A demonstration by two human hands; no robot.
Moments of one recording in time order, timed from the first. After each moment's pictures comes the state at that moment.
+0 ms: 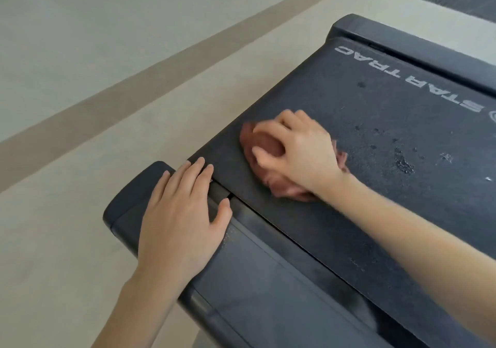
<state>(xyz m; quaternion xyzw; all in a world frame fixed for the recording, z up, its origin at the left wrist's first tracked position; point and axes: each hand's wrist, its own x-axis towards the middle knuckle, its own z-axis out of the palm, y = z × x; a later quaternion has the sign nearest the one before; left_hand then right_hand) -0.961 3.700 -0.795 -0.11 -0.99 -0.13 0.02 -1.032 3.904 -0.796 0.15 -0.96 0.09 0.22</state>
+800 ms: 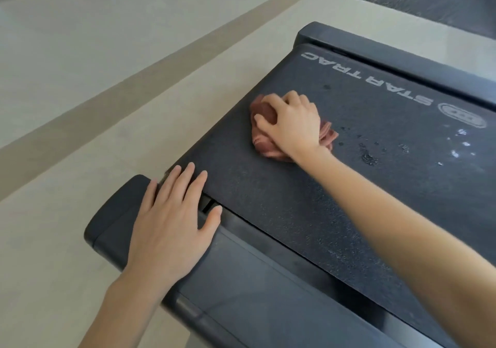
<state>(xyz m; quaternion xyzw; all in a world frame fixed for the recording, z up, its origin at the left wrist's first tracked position) -0.969 3.702 -0.797 -0.18 -0.98 -0.09 0.00 -1.073 3.941 -0.793 -0.05 -0.98 0.04 0.21</state>
